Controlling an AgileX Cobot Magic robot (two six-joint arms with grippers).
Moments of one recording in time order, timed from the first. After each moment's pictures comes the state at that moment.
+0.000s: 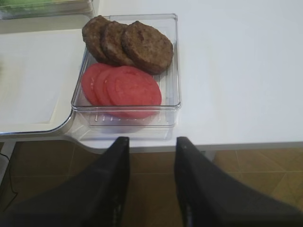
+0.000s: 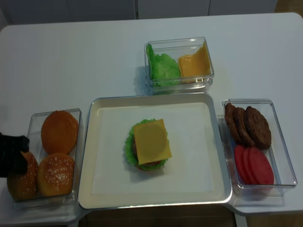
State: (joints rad) left arm 0.27 1.26 -0.86 -0.16 1.07 0.08; right arm 0.11 -0.02 -0.49 0.02 1.14 0.07
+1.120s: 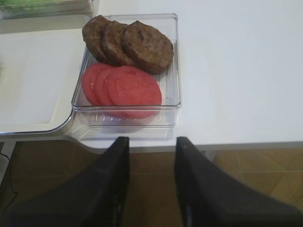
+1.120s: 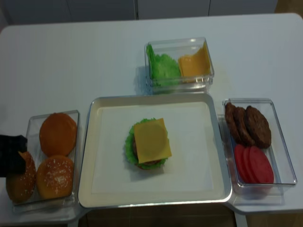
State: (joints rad) left arm 0.27 1.20 -0.86 -0.18 1.11 0.08; right arm 0.11 -0.02 -0.49 0.02 1.14 0.07
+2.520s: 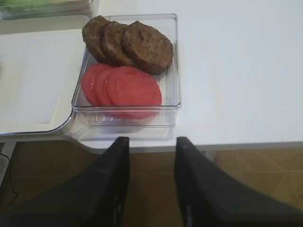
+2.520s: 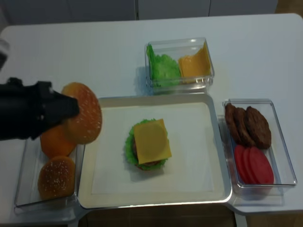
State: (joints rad) left arm 0.05 1.05 -0.88 -0.88 0.99 0.22; right arm 0.11 -0.02 -0.49 0.02 1.14 0.07
